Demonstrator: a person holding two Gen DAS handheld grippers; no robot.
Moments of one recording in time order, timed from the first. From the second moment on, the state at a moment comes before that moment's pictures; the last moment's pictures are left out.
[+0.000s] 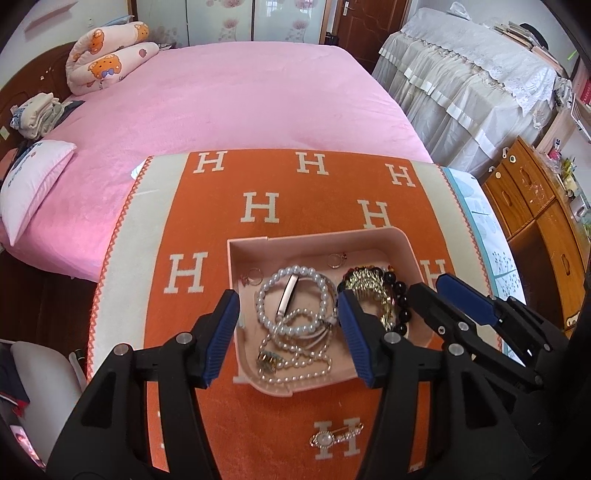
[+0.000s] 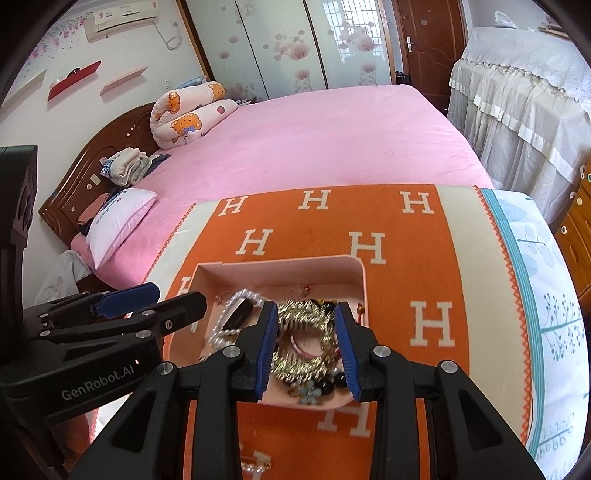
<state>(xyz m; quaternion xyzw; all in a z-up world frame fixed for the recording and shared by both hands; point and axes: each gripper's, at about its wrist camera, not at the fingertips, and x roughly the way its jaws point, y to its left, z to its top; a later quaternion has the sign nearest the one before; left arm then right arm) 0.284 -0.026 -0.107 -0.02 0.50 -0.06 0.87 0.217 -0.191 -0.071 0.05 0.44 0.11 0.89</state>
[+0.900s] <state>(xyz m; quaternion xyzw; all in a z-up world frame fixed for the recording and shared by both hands) 0.182 -0.018 -0.154 0.02 0.50 -0.12 0.86 0.111 -0.196 -0.124 0.06 0.49 0.10 0.86</state>
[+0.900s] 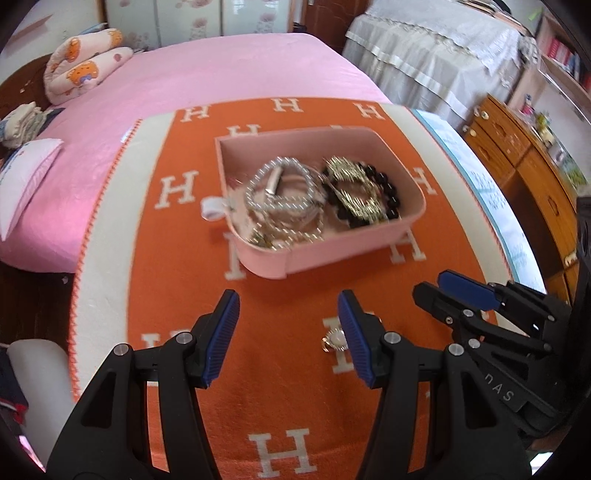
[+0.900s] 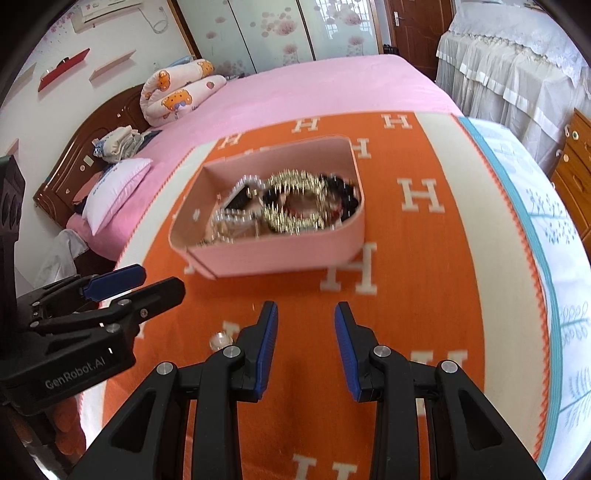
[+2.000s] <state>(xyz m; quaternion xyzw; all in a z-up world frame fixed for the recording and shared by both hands) 0.167 -0.055 -0.193 0.07 0.50 -0.22 0.84 0.099 -0.205 -0.155 0.06 0.50 0.10 0.86</state>
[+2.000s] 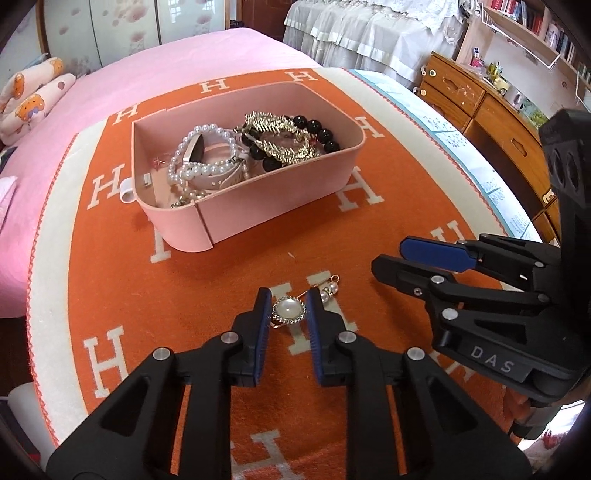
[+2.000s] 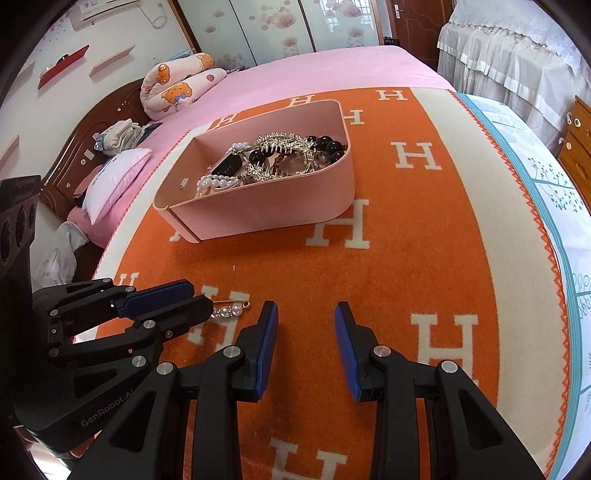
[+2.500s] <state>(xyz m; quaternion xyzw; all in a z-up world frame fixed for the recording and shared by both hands) 0.163 -0.013 -0.164 0.01 0.48 -0.17 0.86 0.096 -0.175 -0.147 0.01 0.48 0.21 0.85</state>
